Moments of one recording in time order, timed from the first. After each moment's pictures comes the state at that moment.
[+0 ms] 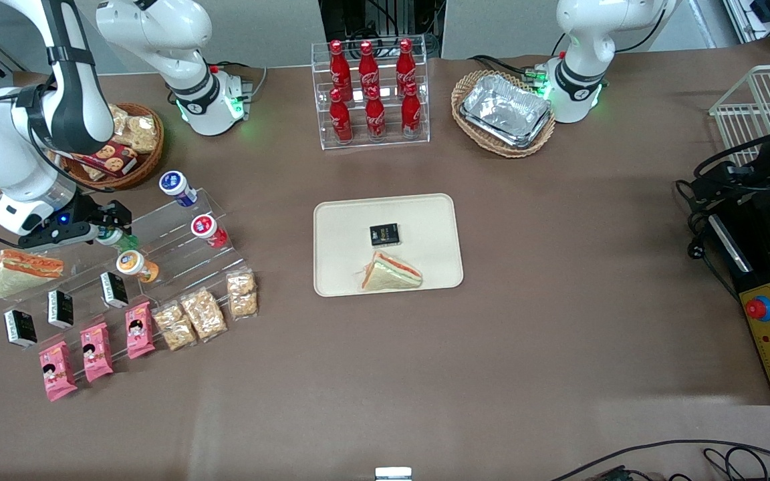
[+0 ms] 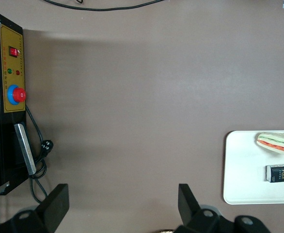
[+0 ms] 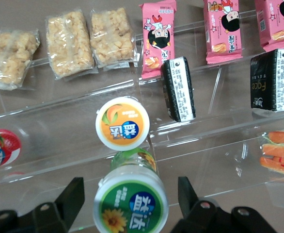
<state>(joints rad) -0.10 -0.16 -0.08 -2.41 -0.04 2.31 -0.39</state>
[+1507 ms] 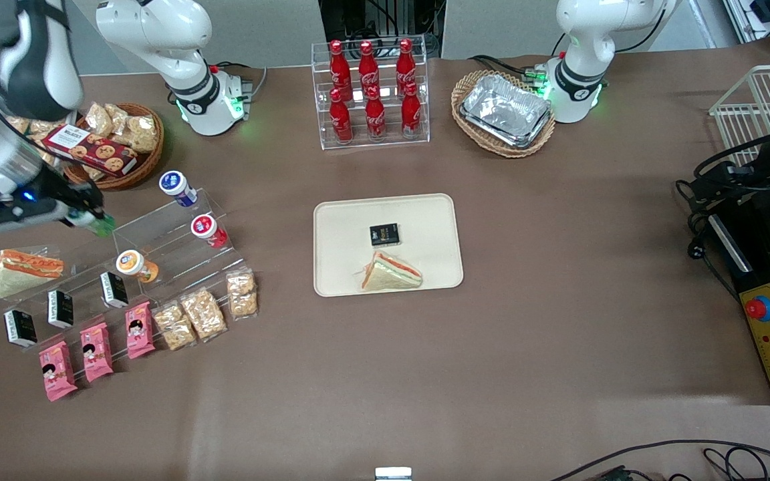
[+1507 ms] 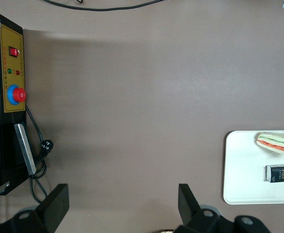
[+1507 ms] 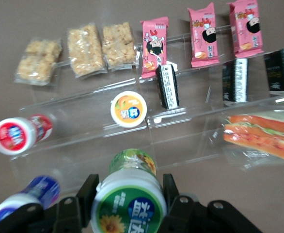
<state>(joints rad) -0.10 -0.29 -0.07 -2.27 -0.05 2.03 -0.39</state>
